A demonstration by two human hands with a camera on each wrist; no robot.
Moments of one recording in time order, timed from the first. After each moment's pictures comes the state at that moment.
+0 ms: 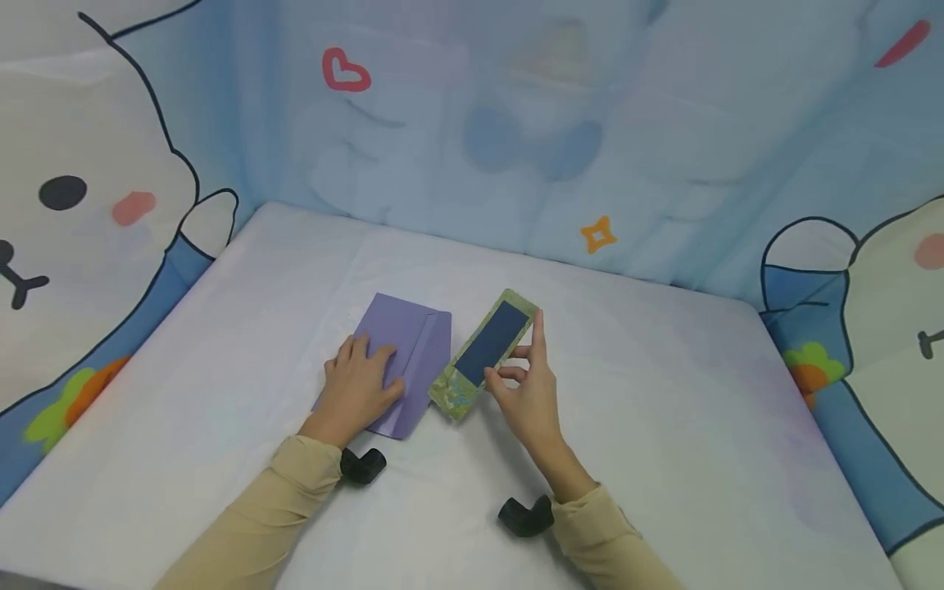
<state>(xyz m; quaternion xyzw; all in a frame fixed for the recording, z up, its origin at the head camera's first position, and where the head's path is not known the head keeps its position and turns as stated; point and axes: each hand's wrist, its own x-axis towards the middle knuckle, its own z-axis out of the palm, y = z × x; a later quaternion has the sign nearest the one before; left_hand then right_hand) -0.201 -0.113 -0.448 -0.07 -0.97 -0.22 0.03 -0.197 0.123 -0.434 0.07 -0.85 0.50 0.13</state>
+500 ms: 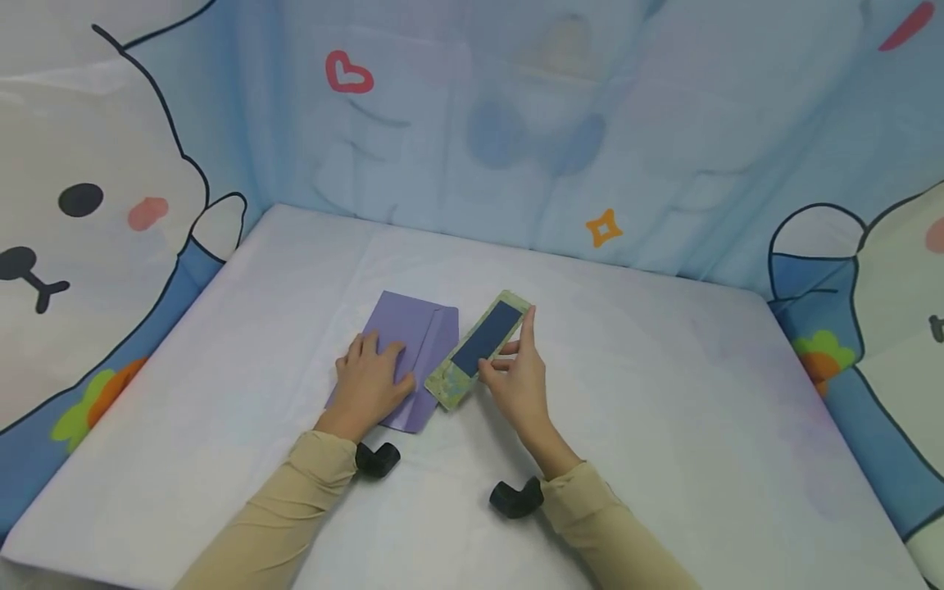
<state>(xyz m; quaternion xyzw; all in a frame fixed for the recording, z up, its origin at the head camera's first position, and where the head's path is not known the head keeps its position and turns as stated) -0.203 -0.109 -0.451 -0.06 -0.97 -0.22 0.03 -0.206 0.103 -0.437 0.00 -0.87 0.49 0.08</state>
